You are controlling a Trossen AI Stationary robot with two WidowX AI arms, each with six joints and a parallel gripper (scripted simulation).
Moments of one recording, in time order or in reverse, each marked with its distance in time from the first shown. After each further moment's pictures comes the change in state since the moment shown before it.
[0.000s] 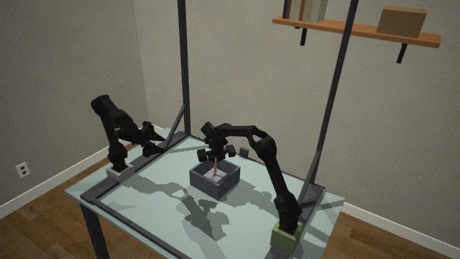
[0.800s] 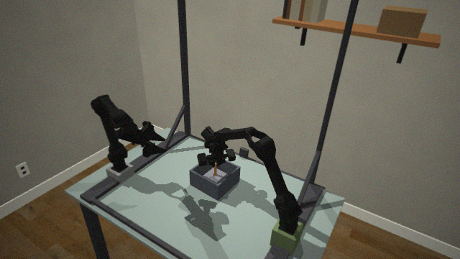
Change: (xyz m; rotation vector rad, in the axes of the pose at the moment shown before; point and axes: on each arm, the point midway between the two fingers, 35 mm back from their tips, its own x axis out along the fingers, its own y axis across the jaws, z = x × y) left arm 0.023 0.000 -0.009 0.000 -0.003 0.001; right arm 0.000 0.000 0.000 0.000 0.000 0.000
